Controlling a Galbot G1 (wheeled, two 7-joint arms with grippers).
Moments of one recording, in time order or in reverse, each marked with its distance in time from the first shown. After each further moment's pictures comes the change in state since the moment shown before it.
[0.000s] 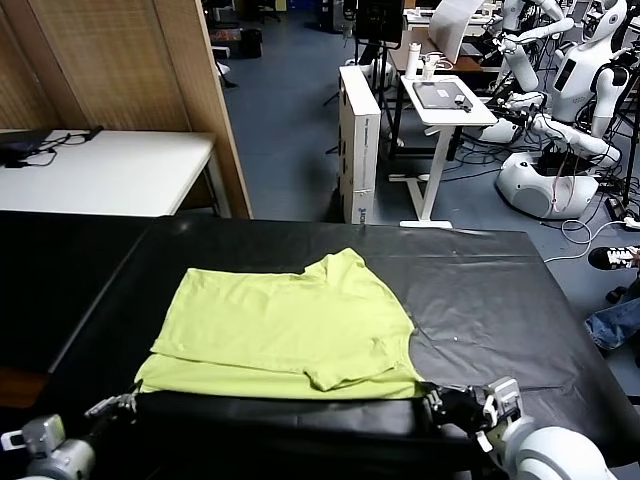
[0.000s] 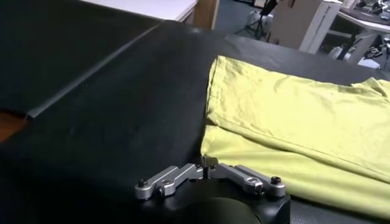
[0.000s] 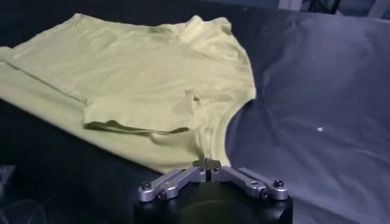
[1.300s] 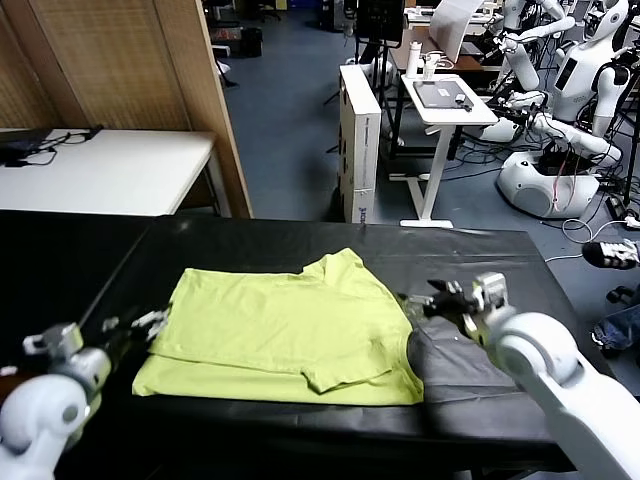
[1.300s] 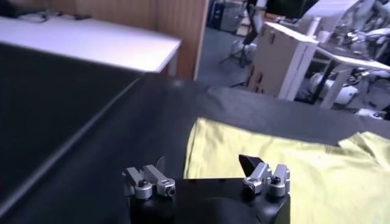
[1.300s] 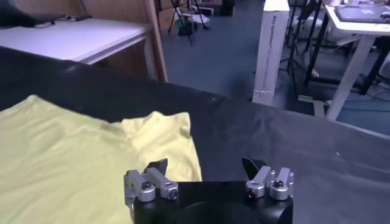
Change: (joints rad) left arm -0.629 0.210 0.292 0.294 -0.132 0.067 -0.039; right arm 0.903 0.074 -0.449 -0.554 0.125 0.000 0.028
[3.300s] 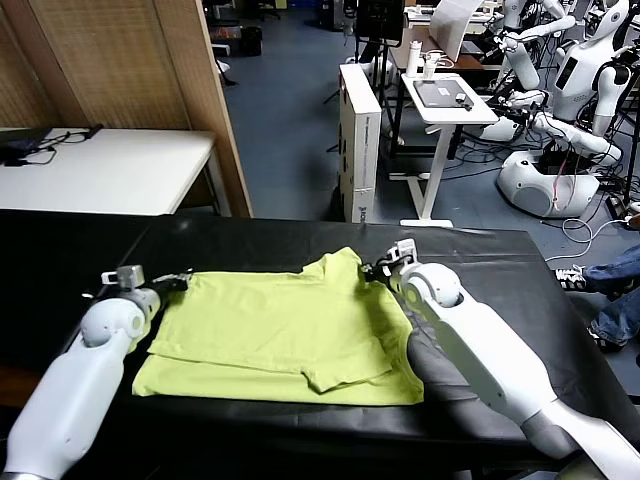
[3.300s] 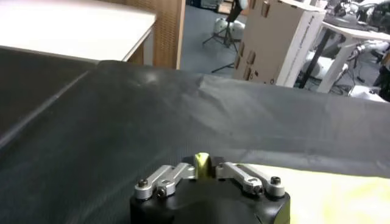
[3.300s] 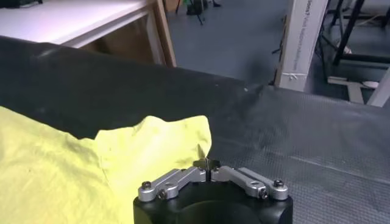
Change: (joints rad) left arm -0.382 -0.042 0.264 0.458 0.152 -0.044 0.140; right arm 0.192 0.244 -0.145 -0.382 -0.129 0.104 -0.094
